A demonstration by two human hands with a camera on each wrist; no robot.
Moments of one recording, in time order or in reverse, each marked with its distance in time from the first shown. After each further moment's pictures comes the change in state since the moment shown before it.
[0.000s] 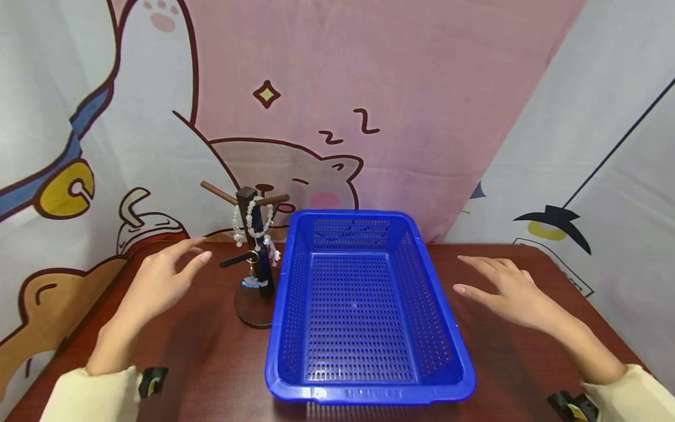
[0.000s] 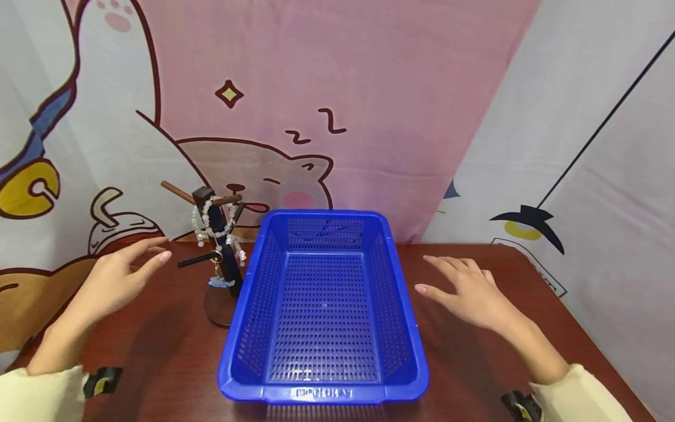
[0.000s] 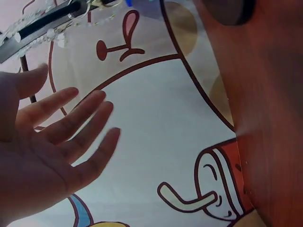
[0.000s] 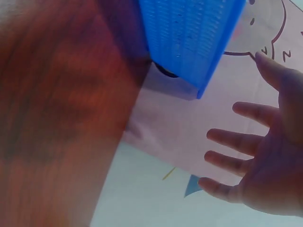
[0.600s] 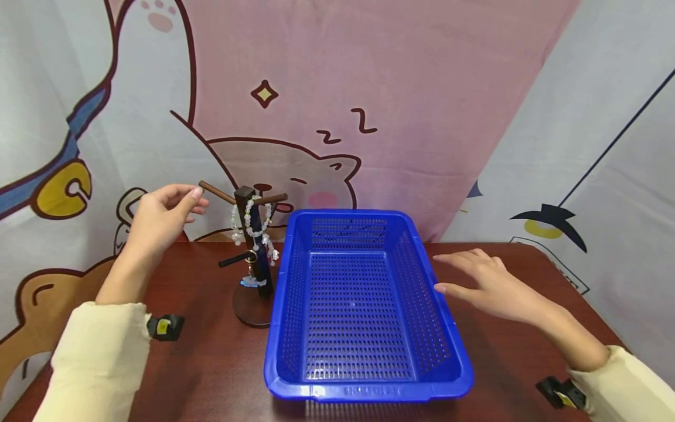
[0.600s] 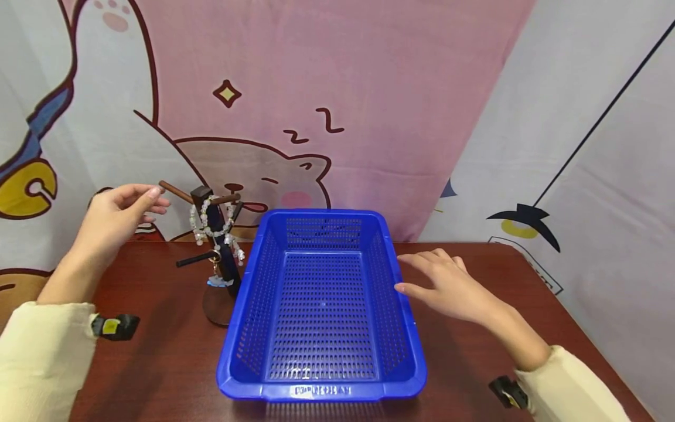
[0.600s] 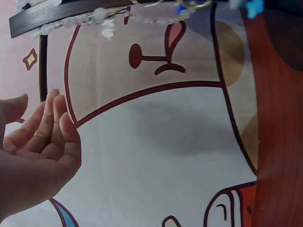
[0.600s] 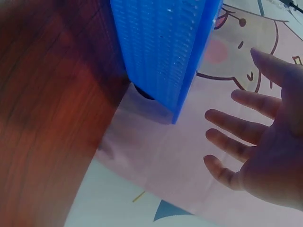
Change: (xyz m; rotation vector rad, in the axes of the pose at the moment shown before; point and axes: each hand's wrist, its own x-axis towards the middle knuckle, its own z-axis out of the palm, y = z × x) left_hand 0.059 0.019 -0.024 -0.324 0.108 -0.166; right_hand 0.012 -0.034 -0.010 0.021 0.009 -0.194
